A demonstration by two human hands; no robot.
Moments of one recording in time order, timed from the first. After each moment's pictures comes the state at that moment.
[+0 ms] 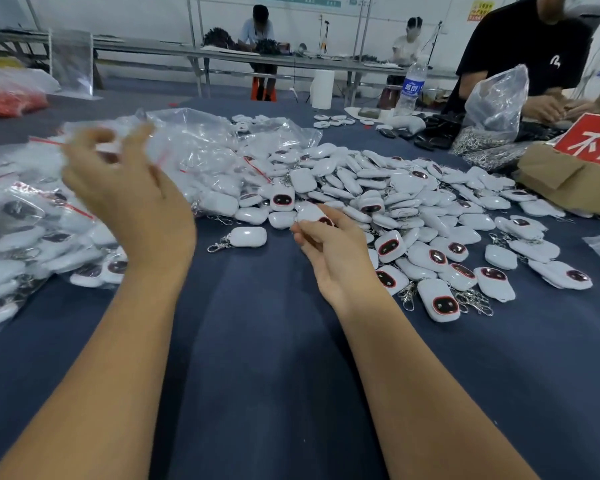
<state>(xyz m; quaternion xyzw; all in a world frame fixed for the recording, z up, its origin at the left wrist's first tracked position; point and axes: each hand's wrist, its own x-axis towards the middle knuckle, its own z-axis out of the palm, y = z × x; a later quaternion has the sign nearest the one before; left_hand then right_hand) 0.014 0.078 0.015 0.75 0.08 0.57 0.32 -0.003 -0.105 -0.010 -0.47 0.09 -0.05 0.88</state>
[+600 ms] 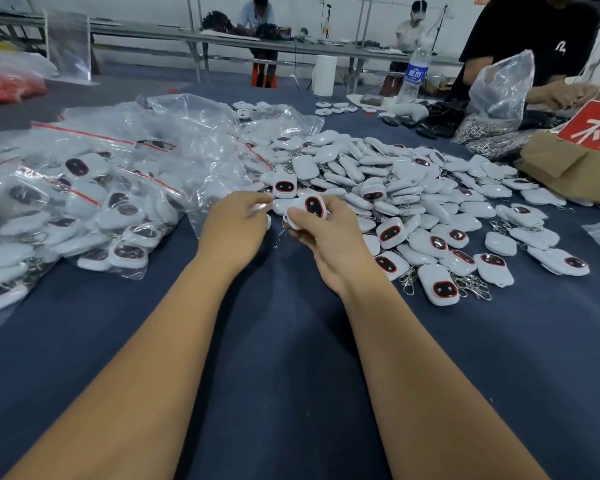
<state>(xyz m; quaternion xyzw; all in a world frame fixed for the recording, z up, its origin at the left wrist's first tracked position) 0.022 0.036 -0.024 0.87 -0.04 0.14 0.48 0.003 -0.105 -0.023 -0.59 0.00 -0.05 0.81</state>
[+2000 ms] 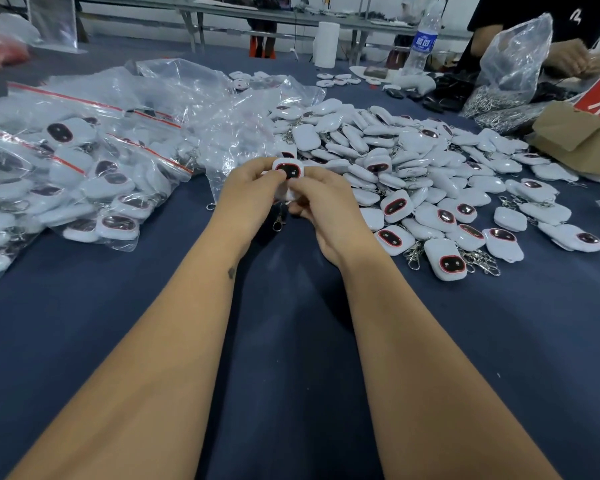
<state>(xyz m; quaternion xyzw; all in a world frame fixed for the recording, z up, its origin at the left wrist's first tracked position) 0.015 0.014 -0.016 0.72 -0.04 0.06 0.69 0.009 -0.100 -0.020 -0.67 -0.03 -0.05 0.74</state>
